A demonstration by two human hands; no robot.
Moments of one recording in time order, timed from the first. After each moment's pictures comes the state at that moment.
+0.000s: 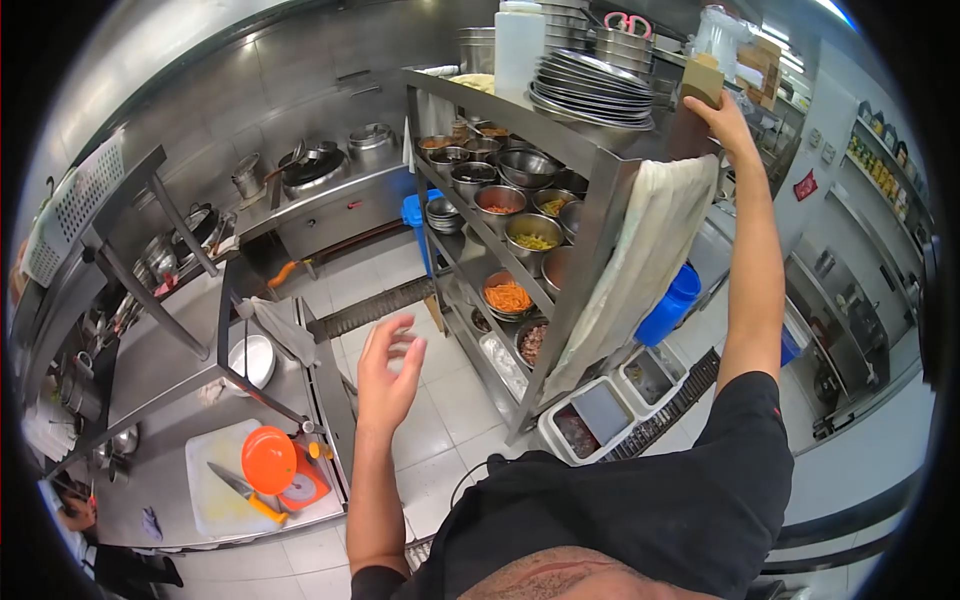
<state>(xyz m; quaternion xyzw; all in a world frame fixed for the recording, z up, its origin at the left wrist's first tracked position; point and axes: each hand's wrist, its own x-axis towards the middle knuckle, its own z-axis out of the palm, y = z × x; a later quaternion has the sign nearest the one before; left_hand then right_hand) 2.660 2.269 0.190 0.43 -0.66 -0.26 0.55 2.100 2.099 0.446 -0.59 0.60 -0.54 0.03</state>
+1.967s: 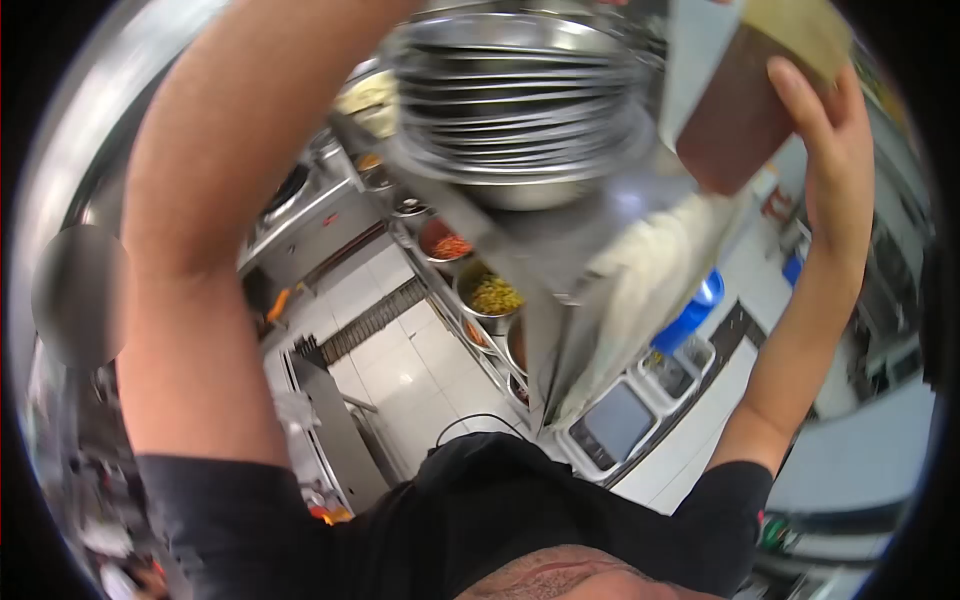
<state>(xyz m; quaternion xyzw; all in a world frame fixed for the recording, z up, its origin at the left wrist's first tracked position) 2.299 1.985 0.576 0.19 -0.96 -0.20 0.05 2.136 2.151 0.441 -0.60 0.44 -0.66 -0.09</state>
